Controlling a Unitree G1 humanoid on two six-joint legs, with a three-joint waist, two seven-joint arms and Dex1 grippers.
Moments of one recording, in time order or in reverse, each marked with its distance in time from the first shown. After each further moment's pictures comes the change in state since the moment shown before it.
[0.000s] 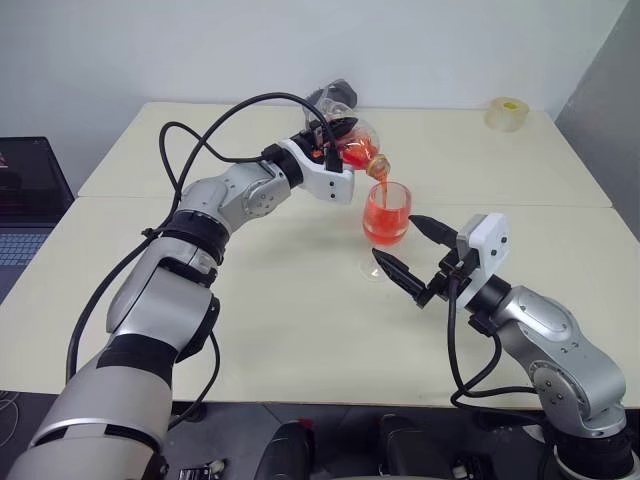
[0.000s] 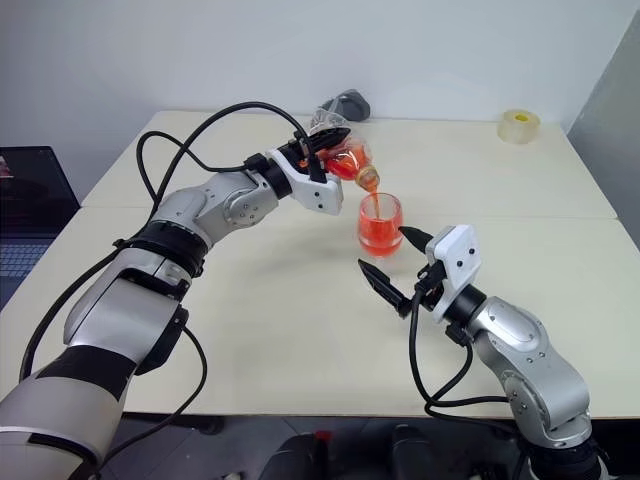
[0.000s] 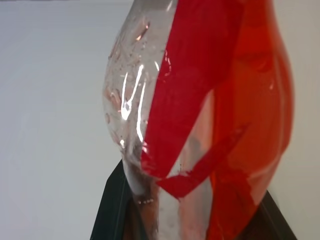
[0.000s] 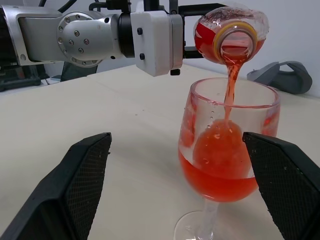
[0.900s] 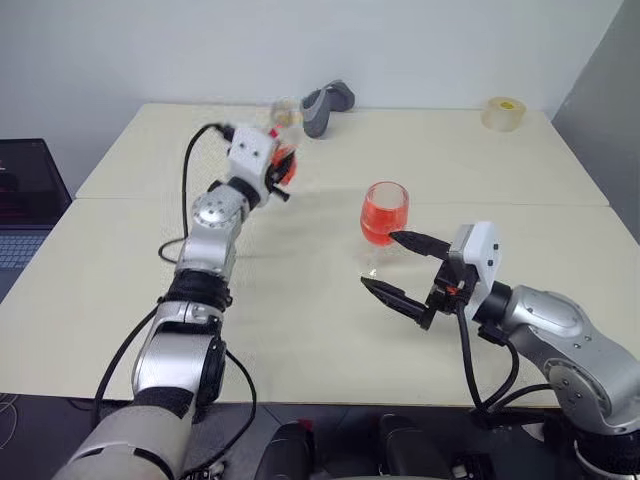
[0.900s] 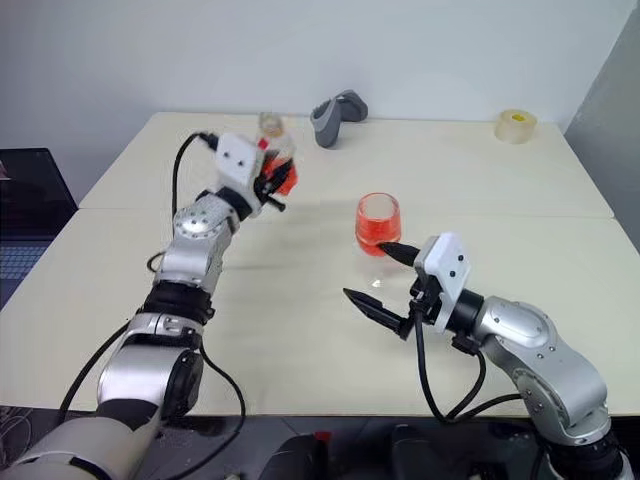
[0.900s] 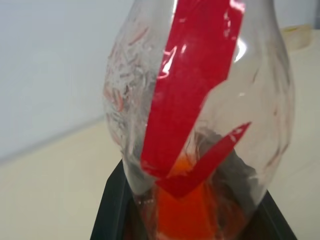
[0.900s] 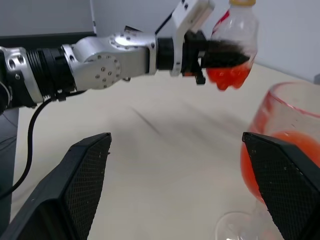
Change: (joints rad) left arm 0.408 -0.121 0.574 -0.344 -0.878 0.708 -0.521; right arm -0.058 -0.113 0.042 -0.022 0.095 0.048 0.161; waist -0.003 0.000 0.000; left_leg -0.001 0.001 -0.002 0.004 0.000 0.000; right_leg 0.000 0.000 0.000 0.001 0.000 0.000
